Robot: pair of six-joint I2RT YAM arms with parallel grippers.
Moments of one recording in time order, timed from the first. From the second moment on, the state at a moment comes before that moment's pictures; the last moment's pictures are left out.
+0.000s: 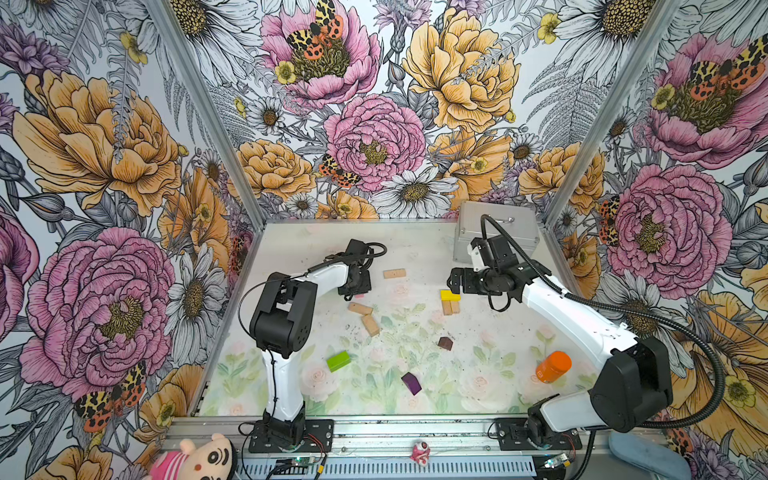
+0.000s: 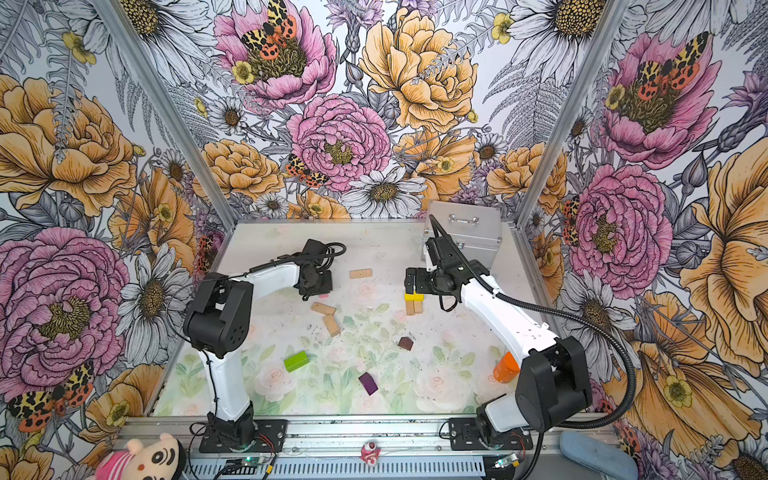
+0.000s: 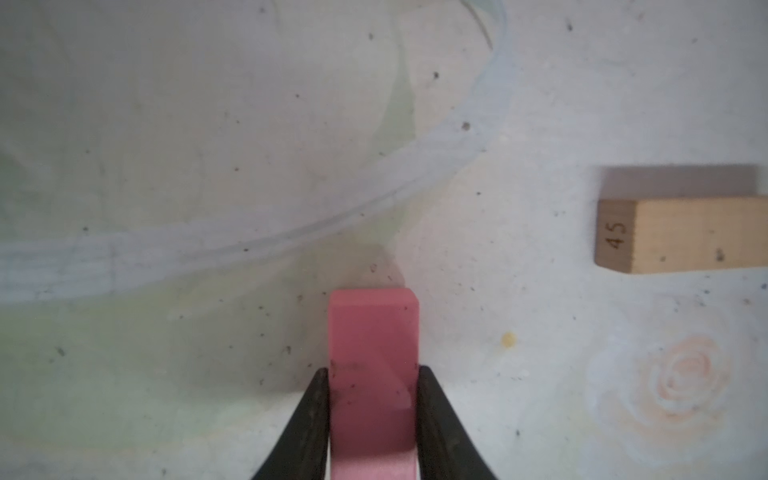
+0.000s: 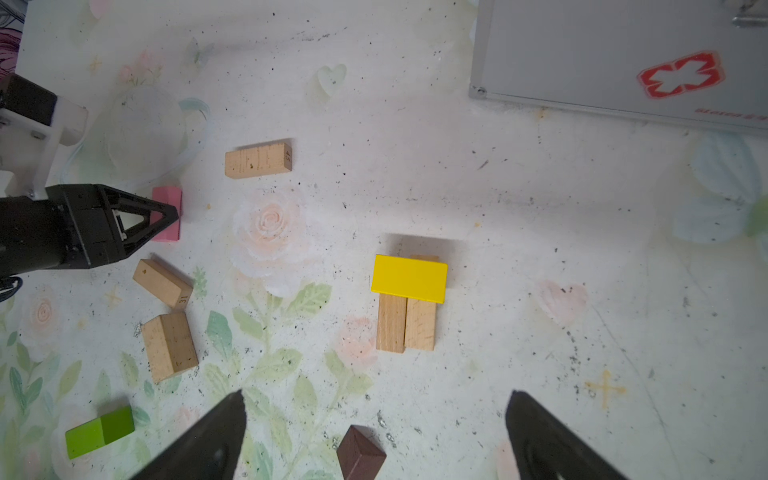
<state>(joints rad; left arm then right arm) -0.37 1.98 1.33 -0.53 -0.07 -0.46 0.37 1.43 1.18 -0.72 -0.10 0.35</state>
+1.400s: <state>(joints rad) -0.84 1.99 1.38 -0.58 -0.04 -0.38 0.37 0.96 0.99 -0.89 -0.03 0.42</state>
